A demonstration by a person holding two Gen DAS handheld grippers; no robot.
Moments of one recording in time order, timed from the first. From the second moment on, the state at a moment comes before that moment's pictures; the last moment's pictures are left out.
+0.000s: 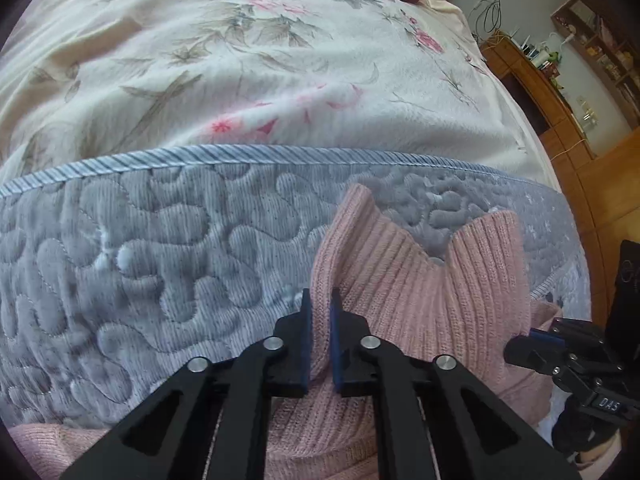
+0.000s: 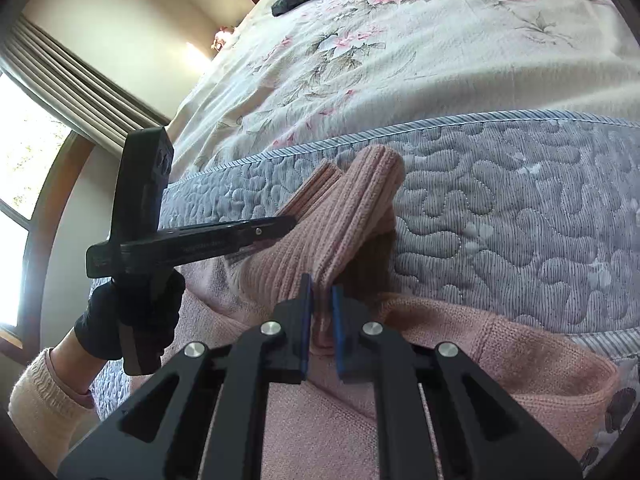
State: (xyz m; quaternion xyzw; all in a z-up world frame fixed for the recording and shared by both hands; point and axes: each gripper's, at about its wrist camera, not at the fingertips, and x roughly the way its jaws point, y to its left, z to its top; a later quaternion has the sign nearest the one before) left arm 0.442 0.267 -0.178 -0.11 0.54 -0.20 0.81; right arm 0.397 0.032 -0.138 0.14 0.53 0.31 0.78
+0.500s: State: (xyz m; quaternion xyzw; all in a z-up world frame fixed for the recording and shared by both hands) left arm 0.287 0.318 -0.112 -0.16 0.39 -0.26 0.87; right arm 0.324 0.037 -0.100 0.06 0.49 0.32 0.81
